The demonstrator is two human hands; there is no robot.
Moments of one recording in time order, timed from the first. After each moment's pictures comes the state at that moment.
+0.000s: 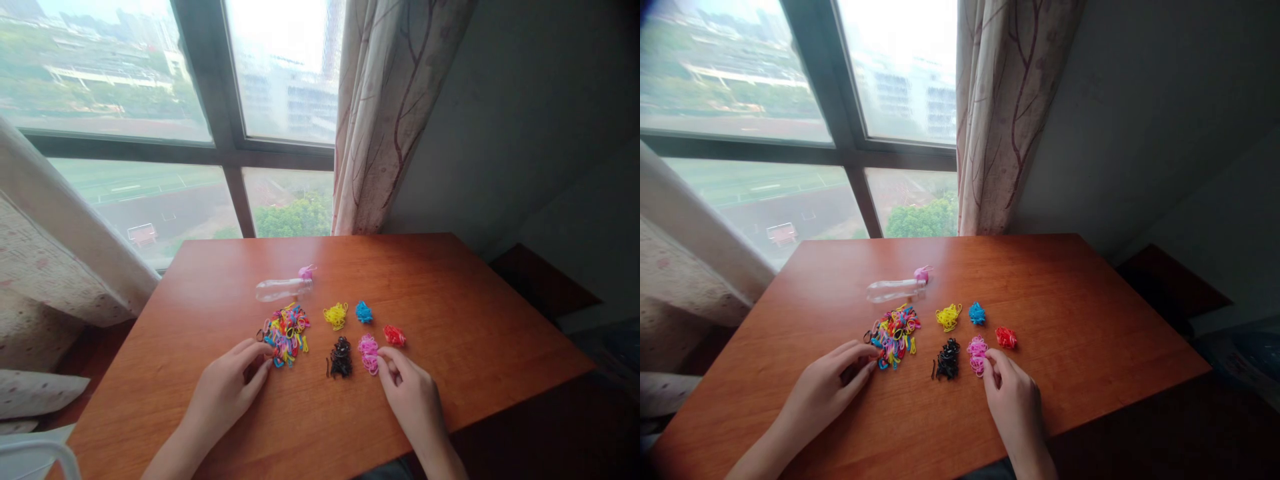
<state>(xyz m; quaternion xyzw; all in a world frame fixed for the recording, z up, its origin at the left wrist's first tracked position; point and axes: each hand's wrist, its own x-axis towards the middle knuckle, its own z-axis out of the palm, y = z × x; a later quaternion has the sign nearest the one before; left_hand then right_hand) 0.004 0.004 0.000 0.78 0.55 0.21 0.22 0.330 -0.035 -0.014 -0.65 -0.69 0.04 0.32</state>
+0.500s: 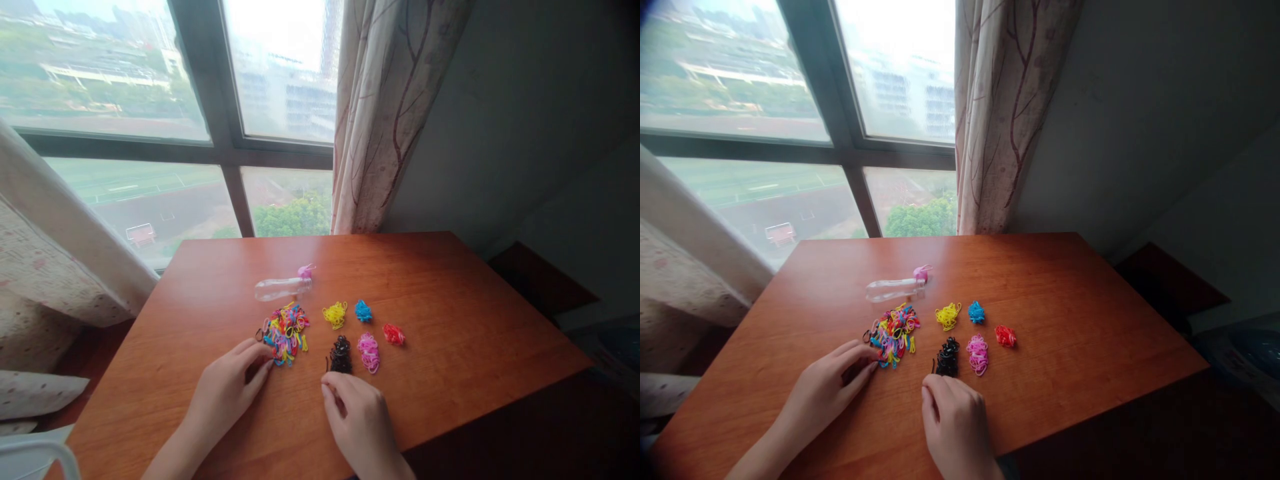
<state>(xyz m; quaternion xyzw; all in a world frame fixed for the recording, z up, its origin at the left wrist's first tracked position) 0.009 0.004 0.007 0.77 0.56 0.22 0.22 0.248 -0.051 -0.004 -0.55 -0.75 0.13 0.34</state>
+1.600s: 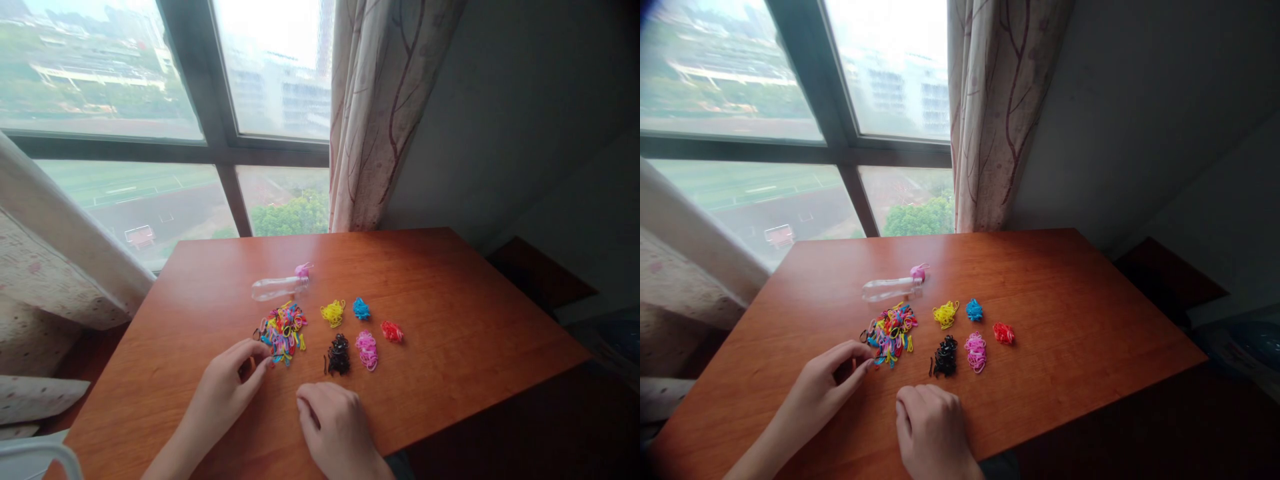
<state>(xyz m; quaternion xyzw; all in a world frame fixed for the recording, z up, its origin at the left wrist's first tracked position) 0.015 0.005 0.014 0.73 0.55 0.29 0.28 0.219 -0.057 -0.013 -0.53 -0.78 0.15 0.30</state>
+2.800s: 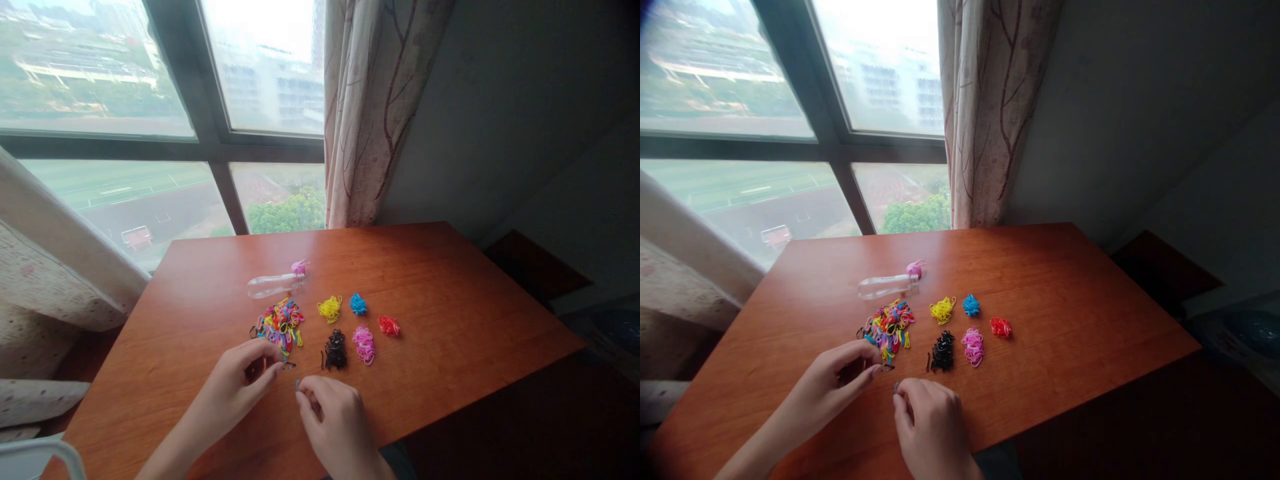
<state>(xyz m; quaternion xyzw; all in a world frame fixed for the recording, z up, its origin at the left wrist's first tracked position) 0.031 0.004 0.032 0.76 0.50 0.23 0.35 0.220 -0.059 -0.009 -0.55 -0.72 0.22 0.37</state>
